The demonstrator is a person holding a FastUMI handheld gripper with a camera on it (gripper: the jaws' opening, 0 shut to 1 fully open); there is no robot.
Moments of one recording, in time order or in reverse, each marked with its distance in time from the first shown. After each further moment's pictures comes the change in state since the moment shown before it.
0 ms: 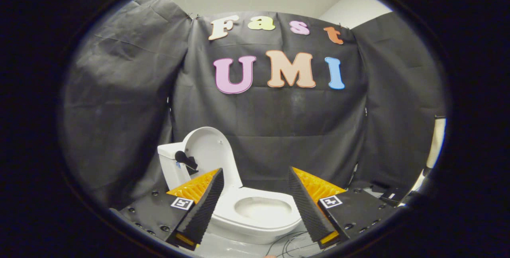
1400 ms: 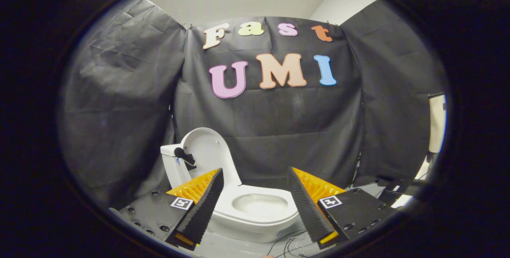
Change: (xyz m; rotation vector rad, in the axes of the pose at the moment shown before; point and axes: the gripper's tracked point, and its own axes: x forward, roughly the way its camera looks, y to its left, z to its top) arm -0.031 -0.037 -0.032 0.095 -0.024 0.040
